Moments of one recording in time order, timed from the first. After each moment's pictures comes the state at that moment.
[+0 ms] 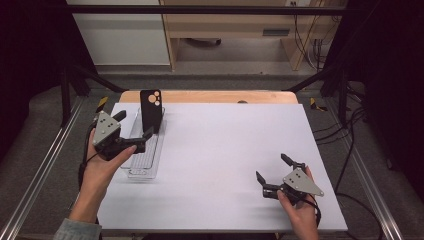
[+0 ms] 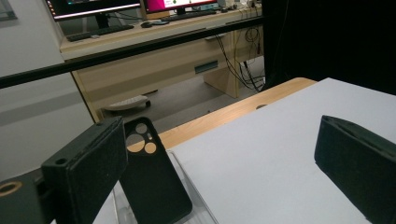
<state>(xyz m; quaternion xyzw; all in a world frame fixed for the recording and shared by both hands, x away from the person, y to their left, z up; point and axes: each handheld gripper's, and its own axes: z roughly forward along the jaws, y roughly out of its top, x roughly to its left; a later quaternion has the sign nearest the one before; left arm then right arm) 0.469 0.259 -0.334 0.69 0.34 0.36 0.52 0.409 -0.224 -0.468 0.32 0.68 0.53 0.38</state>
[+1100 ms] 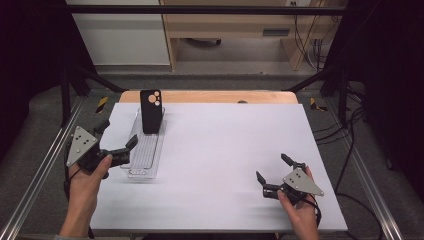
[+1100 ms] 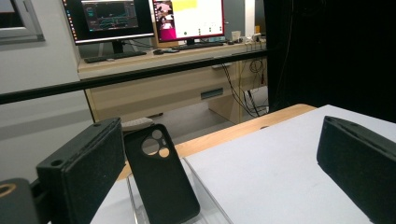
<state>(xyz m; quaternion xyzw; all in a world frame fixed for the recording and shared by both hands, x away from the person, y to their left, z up) 0.437 0.291 -0.353 0.65 0.34 0.38 0.57 0.409 -0.224 -0.468 0.32 0.69 0.53 0.38</state>
